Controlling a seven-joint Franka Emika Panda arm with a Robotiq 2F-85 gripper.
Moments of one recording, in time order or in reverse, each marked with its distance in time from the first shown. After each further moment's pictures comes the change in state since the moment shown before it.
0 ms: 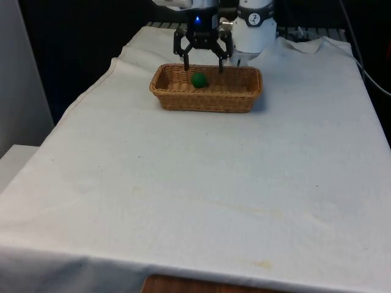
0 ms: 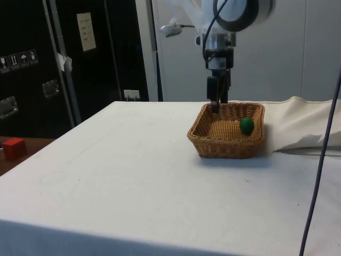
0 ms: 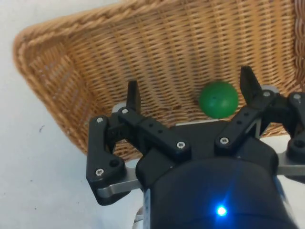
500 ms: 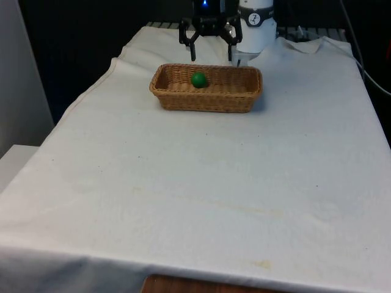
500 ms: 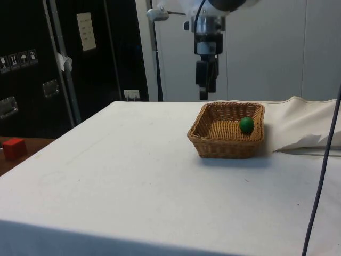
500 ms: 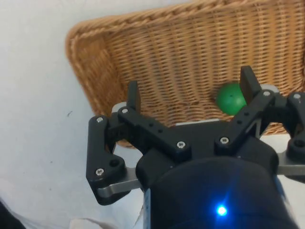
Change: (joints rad) arm 0.000 -0.087 0.048 0.063 -0.017 -0.122 0.001
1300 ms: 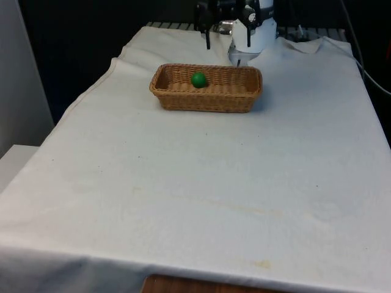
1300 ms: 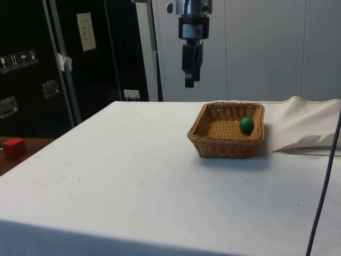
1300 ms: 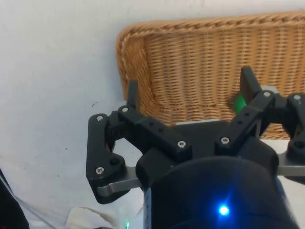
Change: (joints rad) arm 0.004 -0.058 0.104 0.071 -0.014 -0.098 0.017
